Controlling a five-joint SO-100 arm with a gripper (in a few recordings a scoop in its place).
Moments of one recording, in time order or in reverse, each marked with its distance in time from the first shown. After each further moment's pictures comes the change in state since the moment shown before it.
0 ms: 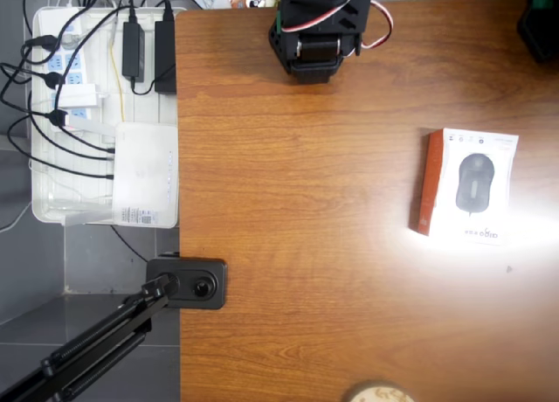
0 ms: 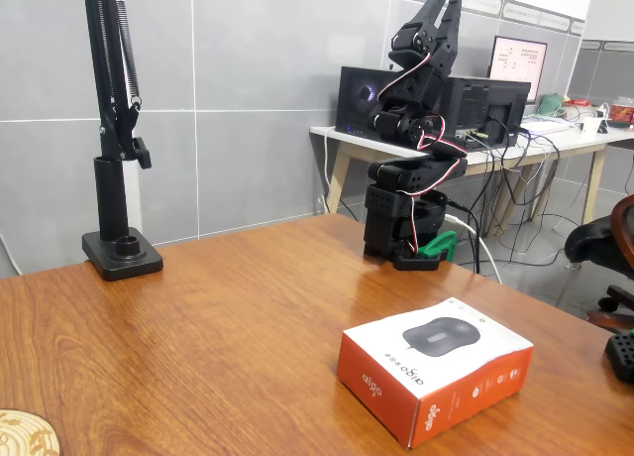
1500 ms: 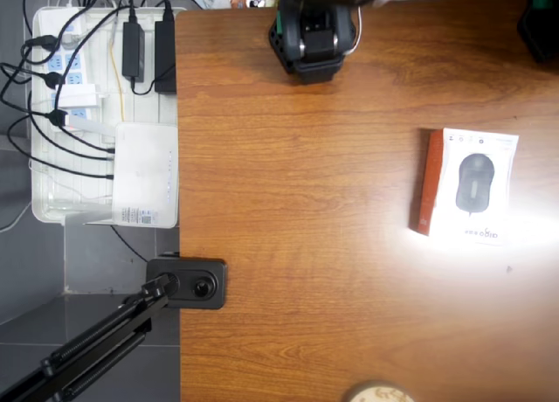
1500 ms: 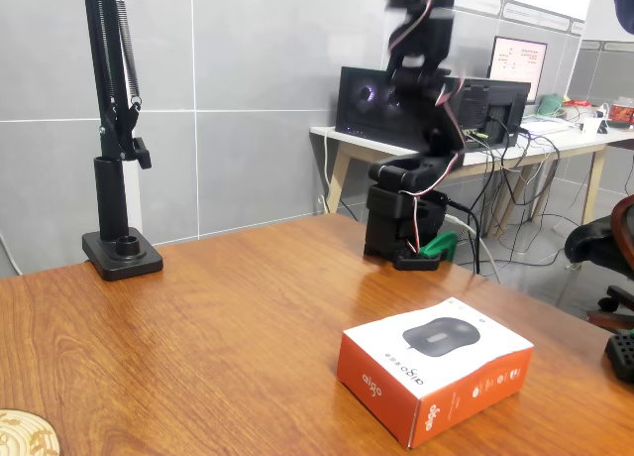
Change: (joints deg) arm -21.4 -25.0 -52.6 88.1 3.5
